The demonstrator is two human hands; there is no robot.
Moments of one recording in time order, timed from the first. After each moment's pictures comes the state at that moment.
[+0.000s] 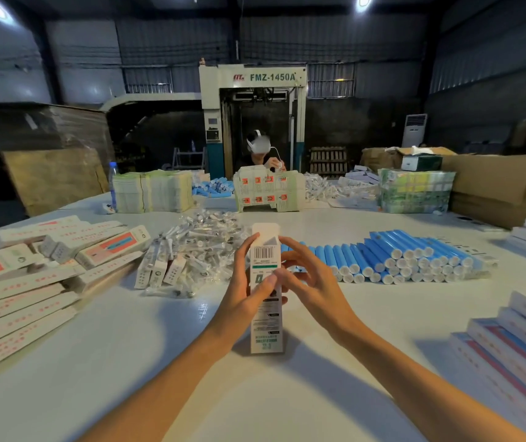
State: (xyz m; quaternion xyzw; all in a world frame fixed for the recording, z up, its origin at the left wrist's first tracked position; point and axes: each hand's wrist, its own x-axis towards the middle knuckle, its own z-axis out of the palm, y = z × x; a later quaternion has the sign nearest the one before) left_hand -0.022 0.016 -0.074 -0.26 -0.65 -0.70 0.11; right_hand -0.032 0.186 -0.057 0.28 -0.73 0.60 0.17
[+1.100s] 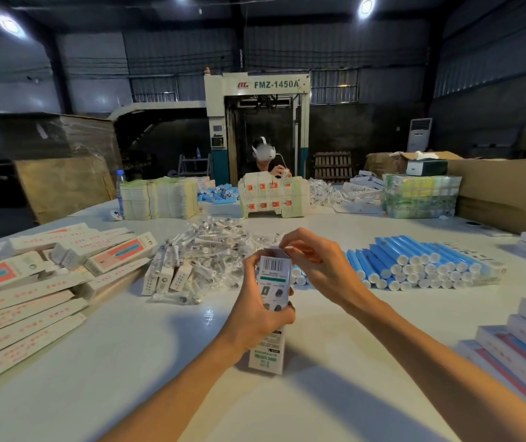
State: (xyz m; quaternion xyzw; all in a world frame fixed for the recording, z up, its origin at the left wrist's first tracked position) left_hand -0.035 0.020 -0.085 -0.23 -0.71 -0.65 0.13; right_hand -0.053 0.198 -0.012 0.34 -0.79 0.44 0.24
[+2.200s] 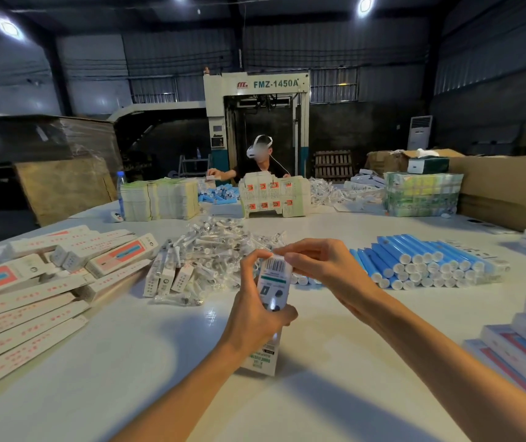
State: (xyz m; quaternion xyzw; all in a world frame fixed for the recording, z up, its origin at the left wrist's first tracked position) left_hand -0.021 0.020 -0.078 -0.22 -0.74 -0.61 0.19; right_hand -0.039 0.201 -0.006 0.25 -0.75 0.60 0.06
